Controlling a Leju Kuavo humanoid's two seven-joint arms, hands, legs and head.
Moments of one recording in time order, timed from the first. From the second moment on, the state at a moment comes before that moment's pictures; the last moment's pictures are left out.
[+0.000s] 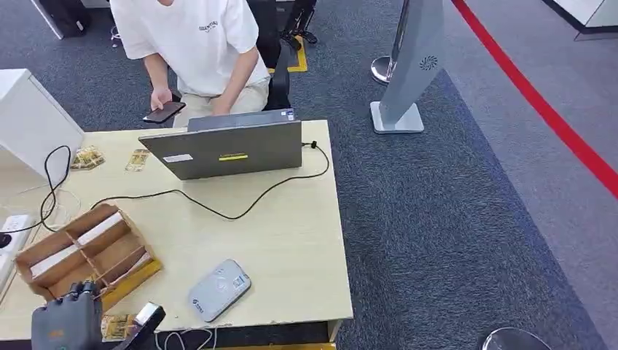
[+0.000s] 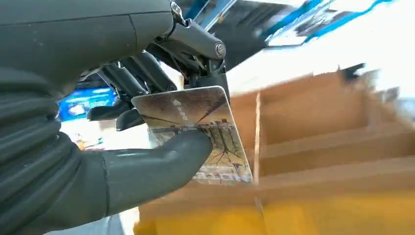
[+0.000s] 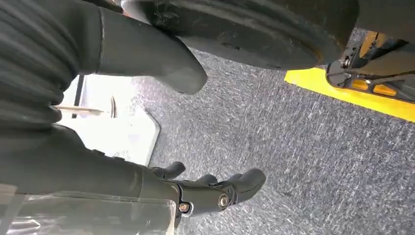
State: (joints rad) left arm 0.24 0.02 0.13 -1.63 -1.52 0.50 0.06; right arm -0.10 0.06 1.23 -0.11 -0.63 -0.28 0.13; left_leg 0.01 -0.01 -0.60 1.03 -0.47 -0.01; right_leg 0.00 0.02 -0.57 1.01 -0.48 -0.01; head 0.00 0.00
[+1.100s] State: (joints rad) left arm -0.24 0.29 -0.13 -1.91 -1.52 0.49 0.12; right arm -0.10 0.06 1.30 -0.11 -0.59 -0.26 0.12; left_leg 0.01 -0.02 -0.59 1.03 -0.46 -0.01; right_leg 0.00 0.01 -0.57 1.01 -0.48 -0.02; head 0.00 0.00
